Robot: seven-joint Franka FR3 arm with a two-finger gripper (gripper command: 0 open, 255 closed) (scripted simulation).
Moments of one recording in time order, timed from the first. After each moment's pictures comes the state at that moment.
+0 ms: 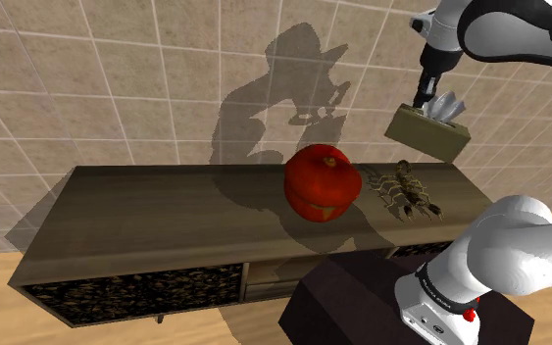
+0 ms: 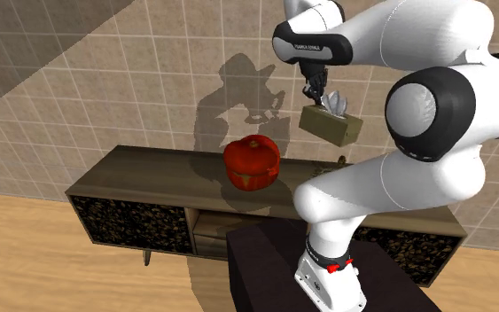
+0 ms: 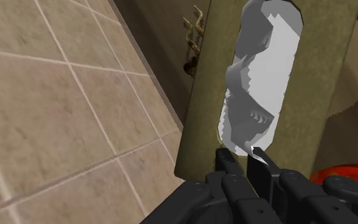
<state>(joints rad) 0.04 -0.75 -0.10 -2.36 -0.47 1.66 -0.52</state>
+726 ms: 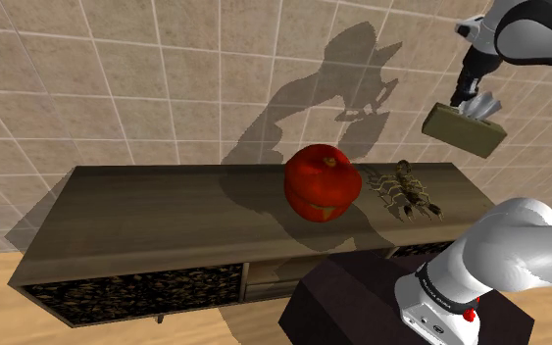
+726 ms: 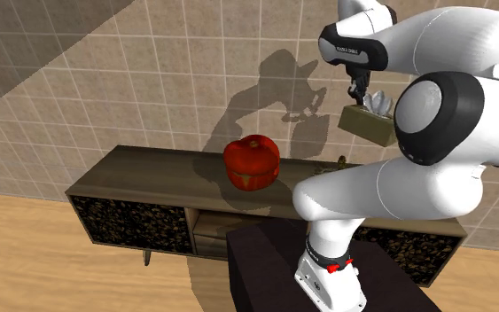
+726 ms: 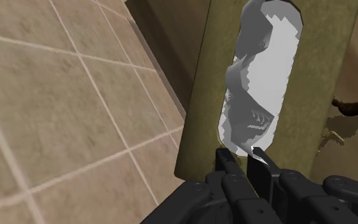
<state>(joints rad) -0.05 -0.82 -0.35 -2.38 -0.63 1.74 -0.77</state>
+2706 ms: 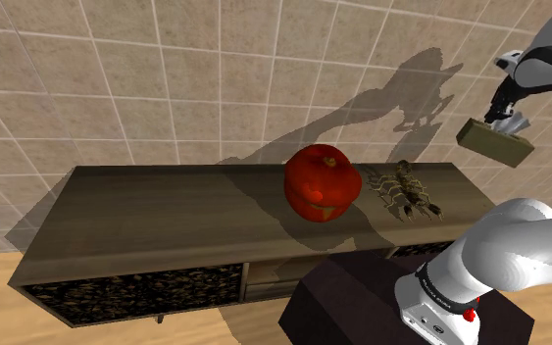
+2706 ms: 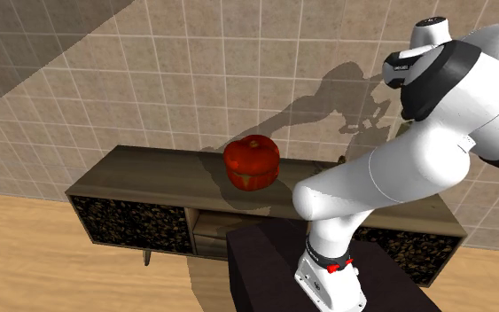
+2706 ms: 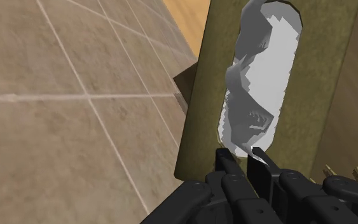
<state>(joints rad) -0.07 -0.66 -0.87 -2.30 -0.83 2.08 -1.10</state>
